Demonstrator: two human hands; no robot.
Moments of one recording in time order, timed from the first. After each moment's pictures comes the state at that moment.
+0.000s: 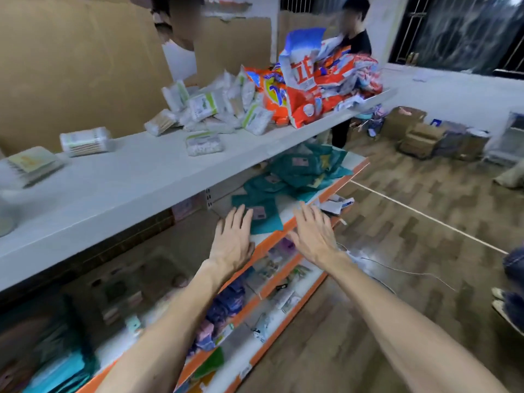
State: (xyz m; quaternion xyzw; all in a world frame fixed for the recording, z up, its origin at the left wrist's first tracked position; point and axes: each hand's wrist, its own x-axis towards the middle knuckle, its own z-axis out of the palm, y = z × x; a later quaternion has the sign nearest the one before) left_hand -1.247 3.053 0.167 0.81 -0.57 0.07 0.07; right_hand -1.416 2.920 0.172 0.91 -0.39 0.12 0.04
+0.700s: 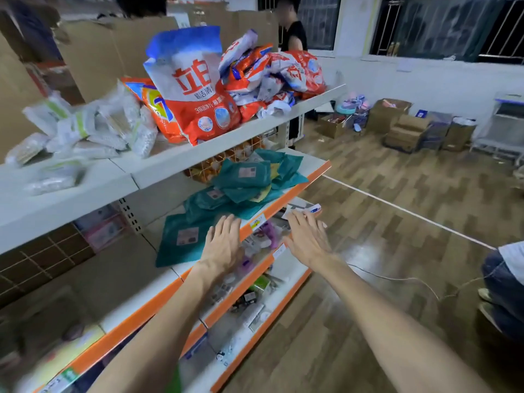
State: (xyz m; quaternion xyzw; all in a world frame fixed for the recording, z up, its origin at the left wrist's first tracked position) left_hand -1.373 2.840 0.156 0.82 -0.56 -0.01 0.10; right_hand -1.554 2.711 0.160 0.92 -0.38 0.11 -0.01
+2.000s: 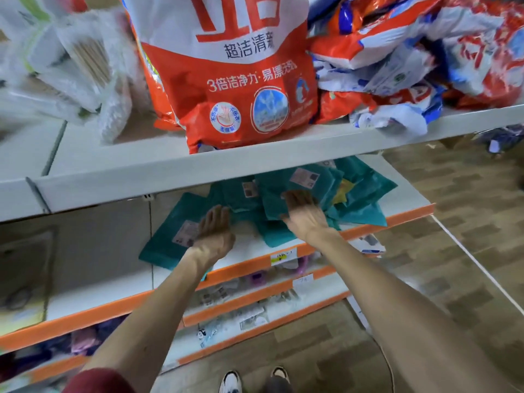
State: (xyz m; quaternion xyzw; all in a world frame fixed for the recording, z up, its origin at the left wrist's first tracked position) left_hand -1.216 2.701 0.053 0.94 -0.32 -0.07 0.14; right_hand -1.311 2.486 0.107 0.99 -0.14 0.03 -0.03
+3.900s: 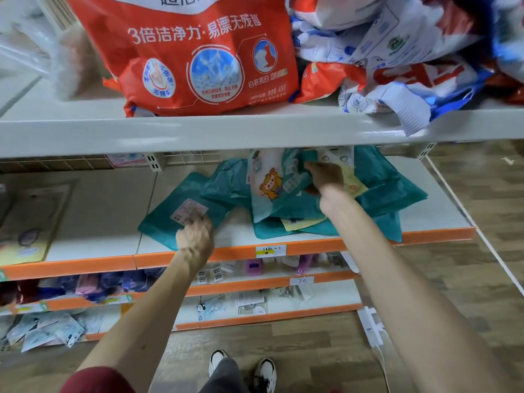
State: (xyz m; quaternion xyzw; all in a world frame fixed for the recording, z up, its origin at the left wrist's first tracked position) left_hand -1.268 2.681 0.038 0.99 -0.06 -0.12 -0.04; right_hand -1.284 2.419 0.154 0.64 -0.34 0.08 -0.68
